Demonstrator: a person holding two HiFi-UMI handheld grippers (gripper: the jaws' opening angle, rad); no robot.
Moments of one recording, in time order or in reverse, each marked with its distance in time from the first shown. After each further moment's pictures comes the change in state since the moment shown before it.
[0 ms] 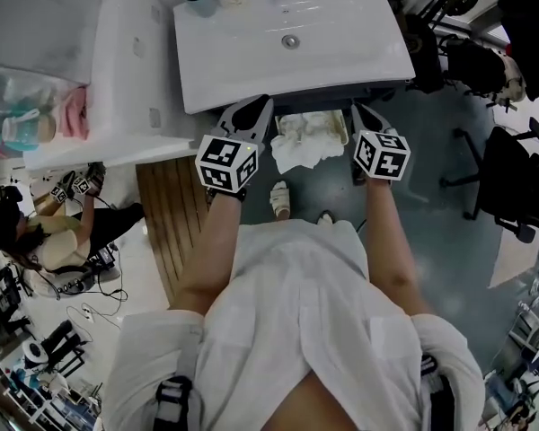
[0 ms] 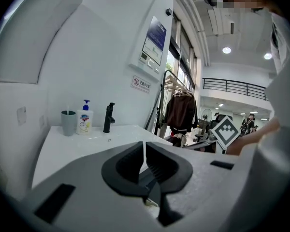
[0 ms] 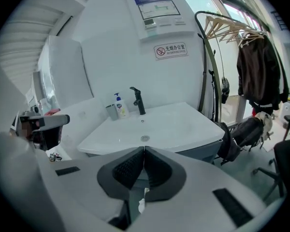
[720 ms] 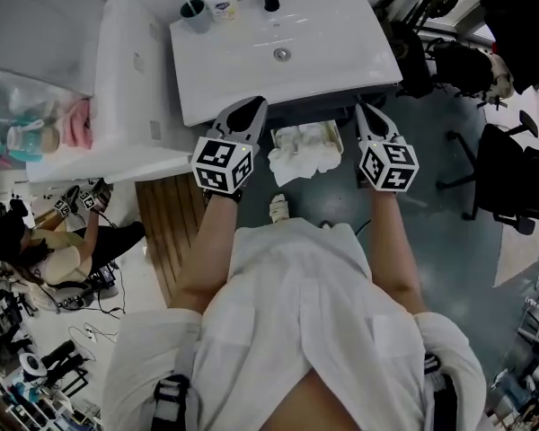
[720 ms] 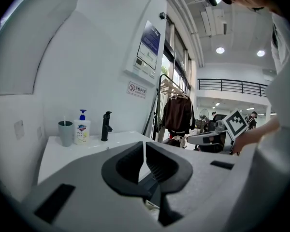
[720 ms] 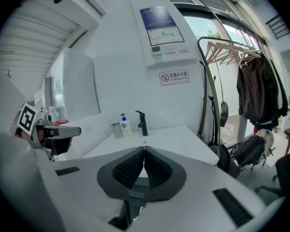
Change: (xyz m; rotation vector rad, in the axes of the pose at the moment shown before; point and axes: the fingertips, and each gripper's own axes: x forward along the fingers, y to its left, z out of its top) left arm -0.009 -0.010 0.026 0.053 -0.042 -0.027; right arm -0.058 0.009 0.053 -0.077 -0.219 0.012
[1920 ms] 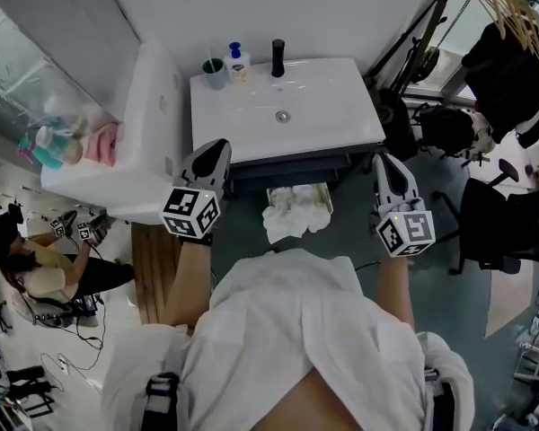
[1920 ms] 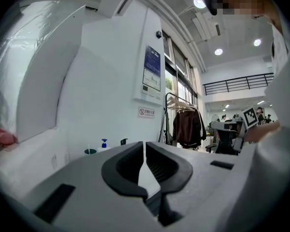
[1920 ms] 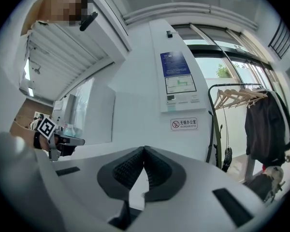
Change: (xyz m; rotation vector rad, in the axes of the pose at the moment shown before) left arm -0.120 0.011 0.087 0.075 -0.182 0.145; right arm -0.140 0.038 0.127 -0.200 -0.396 0.096
